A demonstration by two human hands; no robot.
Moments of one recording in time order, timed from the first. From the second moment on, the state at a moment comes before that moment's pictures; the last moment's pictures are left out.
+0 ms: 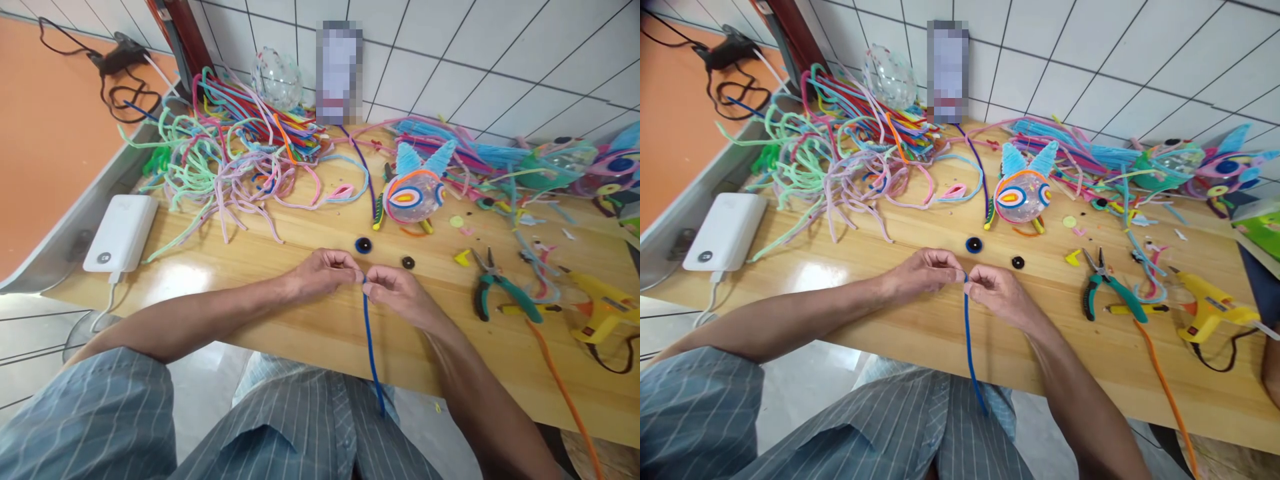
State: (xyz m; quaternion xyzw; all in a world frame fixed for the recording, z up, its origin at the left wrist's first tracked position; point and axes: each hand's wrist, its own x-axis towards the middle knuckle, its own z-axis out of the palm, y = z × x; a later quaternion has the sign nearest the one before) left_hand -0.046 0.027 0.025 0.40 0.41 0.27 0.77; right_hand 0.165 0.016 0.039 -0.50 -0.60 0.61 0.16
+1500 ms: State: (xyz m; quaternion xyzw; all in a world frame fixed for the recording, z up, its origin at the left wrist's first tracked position) left_hand -0.047 0.016 0.022 0.59 0.40 0.17 0.68; right_hand 0.174 0.019 0.029 -0.63 -0.64 0.41 0.17
